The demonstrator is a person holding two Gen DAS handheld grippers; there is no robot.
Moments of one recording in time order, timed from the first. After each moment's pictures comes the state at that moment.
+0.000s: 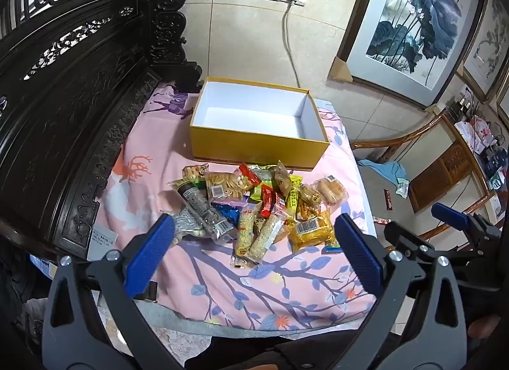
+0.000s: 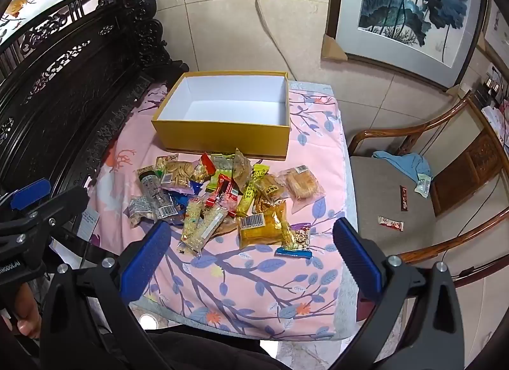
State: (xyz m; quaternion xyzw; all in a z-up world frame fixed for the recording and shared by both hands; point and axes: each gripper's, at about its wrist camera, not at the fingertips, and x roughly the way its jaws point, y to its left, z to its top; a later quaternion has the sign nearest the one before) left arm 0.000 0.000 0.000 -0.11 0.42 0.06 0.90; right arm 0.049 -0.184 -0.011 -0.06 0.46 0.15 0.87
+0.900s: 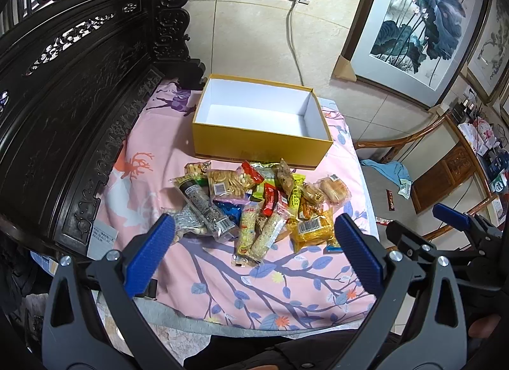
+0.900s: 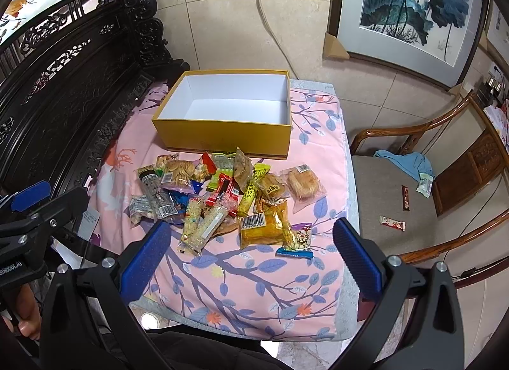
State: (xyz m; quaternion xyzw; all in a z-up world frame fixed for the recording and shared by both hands) left arm 0.002 0.006 -0.010 -0.11 0.43 0.06 0.90; right arm 0.052 -0.183 -0.014 -0.06 0.47 0.16 0.87
